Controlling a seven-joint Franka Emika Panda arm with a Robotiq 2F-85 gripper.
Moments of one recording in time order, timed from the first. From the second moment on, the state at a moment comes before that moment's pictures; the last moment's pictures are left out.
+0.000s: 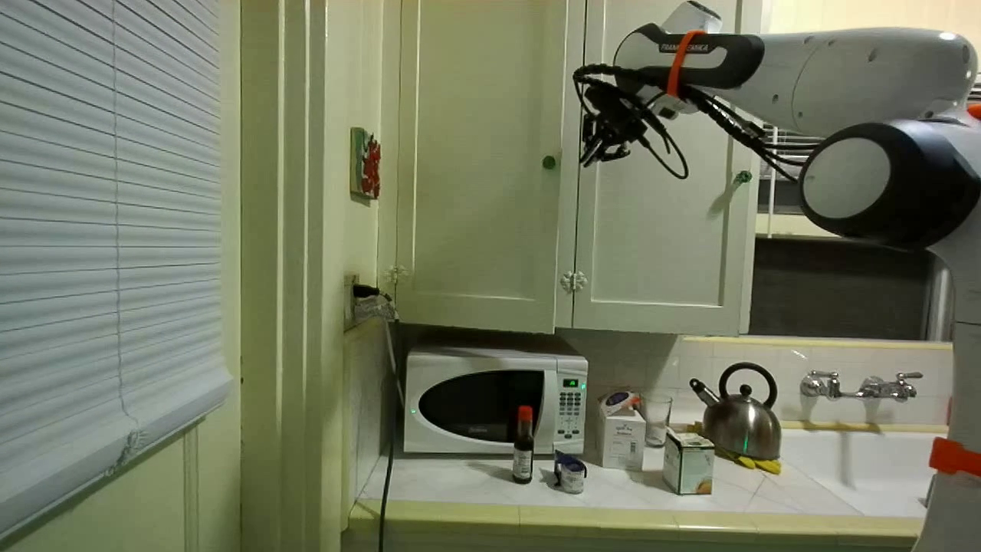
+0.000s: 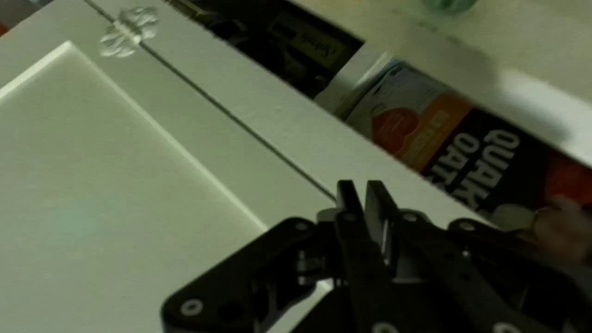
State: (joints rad) arm -0.05 0.04 -0.09 -1.11 0.19 2.15 0.85
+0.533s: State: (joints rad) arm -0.06 0.03 -0.06 -1.15 0.48 2.14 0.71
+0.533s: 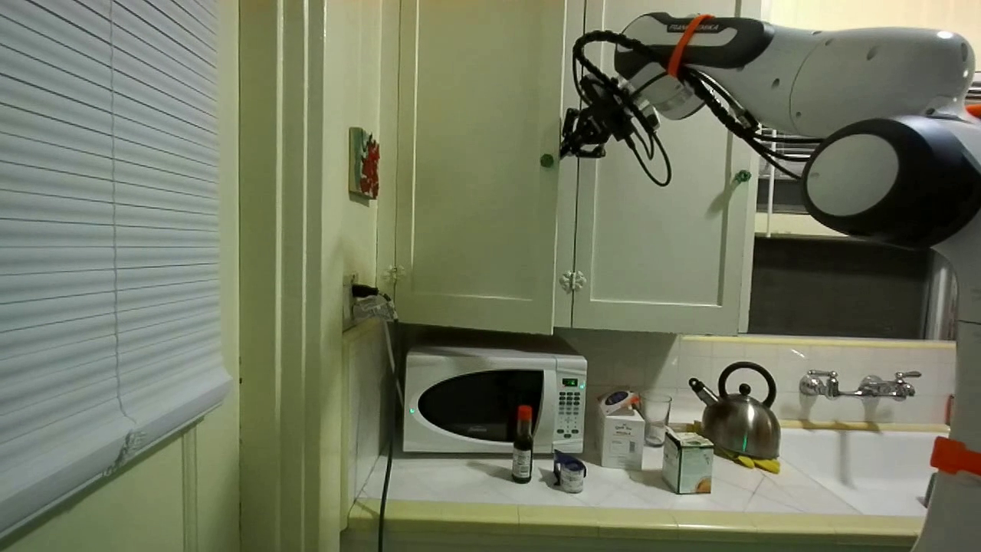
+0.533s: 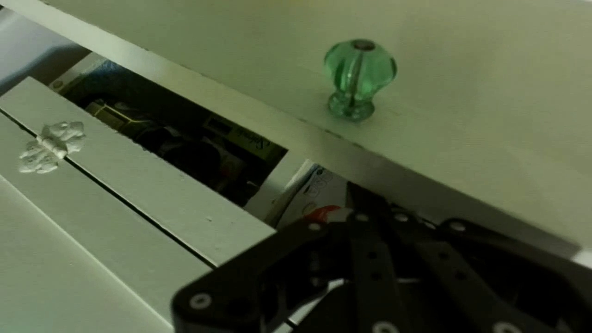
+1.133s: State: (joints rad) arm -0.03 -0.10 -0.02 -1.25 0.56 2.01 0.59
